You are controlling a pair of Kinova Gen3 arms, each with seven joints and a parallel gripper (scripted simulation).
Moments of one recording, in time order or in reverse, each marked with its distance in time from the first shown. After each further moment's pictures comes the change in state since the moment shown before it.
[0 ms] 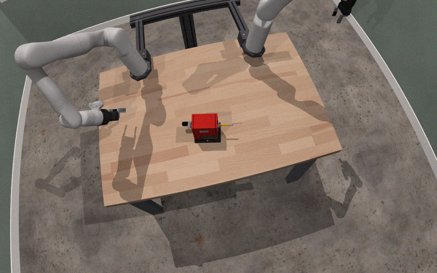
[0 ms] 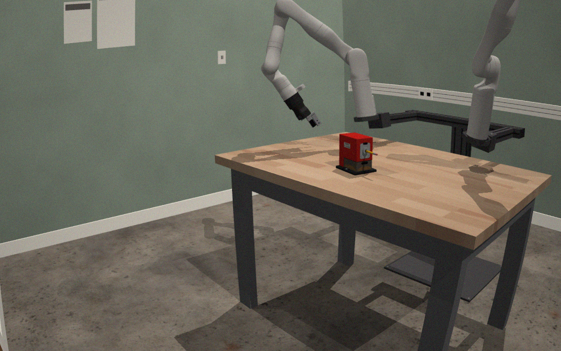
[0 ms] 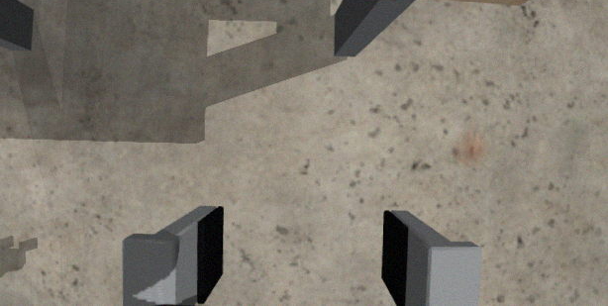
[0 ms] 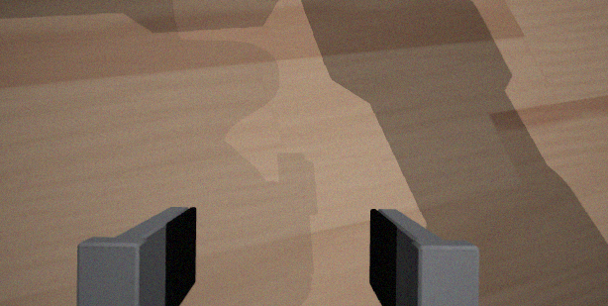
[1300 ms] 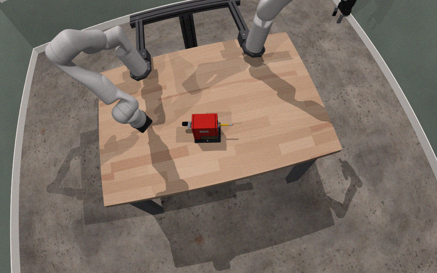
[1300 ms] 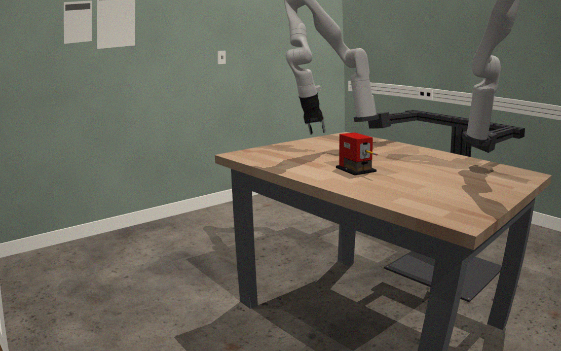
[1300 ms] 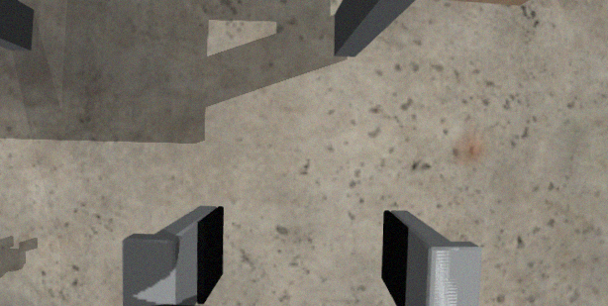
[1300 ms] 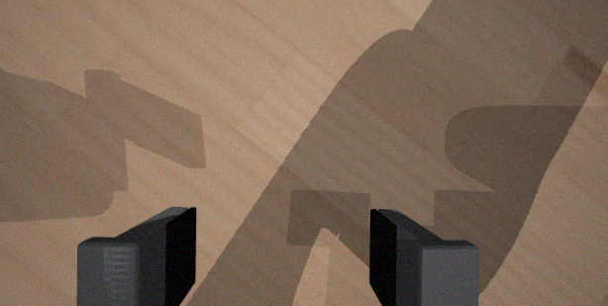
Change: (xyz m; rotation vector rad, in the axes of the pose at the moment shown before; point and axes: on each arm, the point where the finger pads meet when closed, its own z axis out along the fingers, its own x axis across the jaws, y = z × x) left arm 0.000 0.000 0.000 0.000 0.000 0.000; right arm 0.144 0.072 0.008 -0.086 -0.428 -0.843
